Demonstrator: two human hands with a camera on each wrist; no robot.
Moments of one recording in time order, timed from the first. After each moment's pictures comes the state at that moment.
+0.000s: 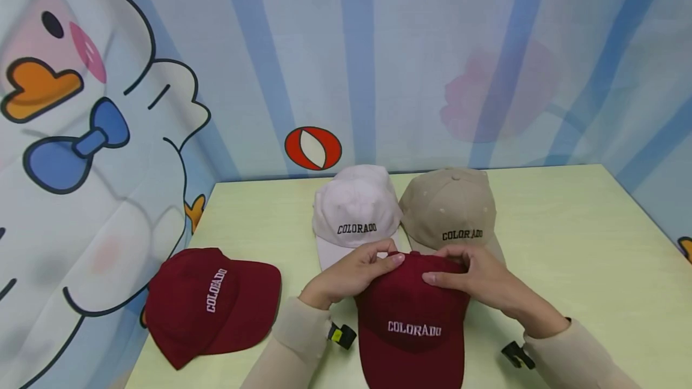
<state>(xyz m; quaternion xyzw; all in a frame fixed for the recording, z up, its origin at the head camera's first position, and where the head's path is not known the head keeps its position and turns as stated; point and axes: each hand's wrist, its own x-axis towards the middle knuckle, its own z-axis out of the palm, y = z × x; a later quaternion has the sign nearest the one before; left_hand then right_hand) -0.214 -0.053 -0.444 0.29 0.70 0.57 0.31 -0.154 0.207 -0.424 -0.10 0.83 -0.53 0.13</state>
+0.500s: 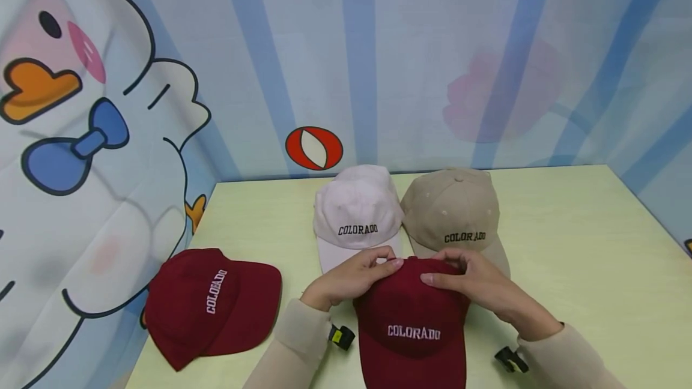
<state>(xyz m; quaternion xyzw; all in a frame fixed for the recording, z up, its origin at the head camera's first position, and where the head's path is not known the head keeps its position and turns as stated) -0.219 -0.056 -0.457 0.26 0.73 0.54 0.32 -0.160 0.203 -0.441 -0.05 0.82 -0.55 0.16</state>
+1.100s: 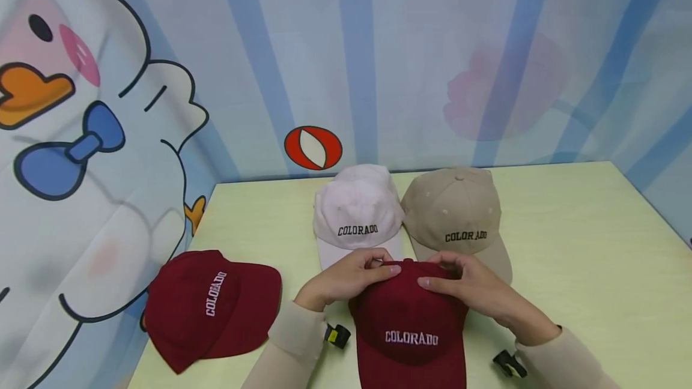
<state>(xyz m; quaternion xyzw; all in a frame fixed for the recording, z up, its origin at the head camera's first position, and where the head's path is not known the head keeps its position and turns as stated) -0.222 -0.062 -0.454 0.26 0.75 0.52 0.30 -0.160 0.198 -0.446 -0.07 0.81 -0.56 0.17</state>
